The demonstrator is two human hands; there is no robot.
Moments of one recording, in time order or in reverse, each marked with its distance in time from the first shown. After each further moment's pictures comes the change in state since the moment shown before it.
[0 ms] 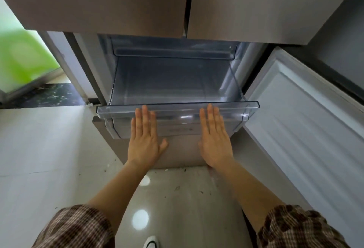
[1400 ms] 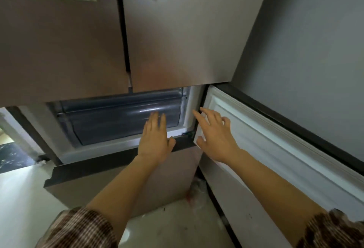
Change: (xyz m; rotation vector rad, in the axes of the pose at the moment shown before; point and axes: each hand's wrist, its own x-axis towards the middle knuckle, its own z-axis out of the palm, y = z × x) left_hand 0.118 0.111 -0.077 -0.375 -0.141 0.227; right_hand 0.021 0.086 -0.132 0.022 0.113 0.143
